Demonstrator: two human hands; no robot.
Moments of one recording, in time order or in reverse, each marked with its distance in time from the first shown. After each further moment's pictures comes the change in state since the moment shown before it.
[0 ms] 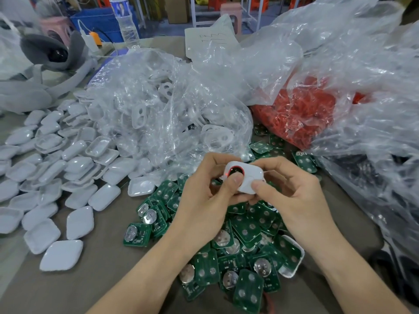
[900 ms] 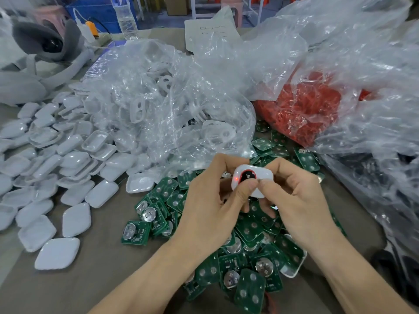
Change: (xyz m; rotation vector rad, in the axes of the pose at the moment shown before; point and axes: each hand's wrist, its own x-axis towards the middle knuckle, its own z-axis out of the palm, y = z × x) left_hand -0.006 -0.002 0.004 0.326 0.004 0.166; right_hand 0.003 0.012 0.001 0.035 0.007 0.035
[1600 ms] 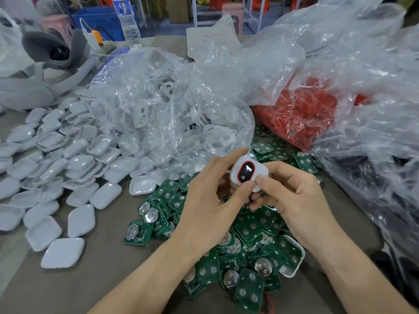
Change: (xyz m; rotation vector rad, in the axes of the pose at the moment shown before) left_hand 0.003 0.002 0.000 0.058 0.028 -0.029; right_hand 0.002 0.000 -0.005 0.172 -0.059 0.076
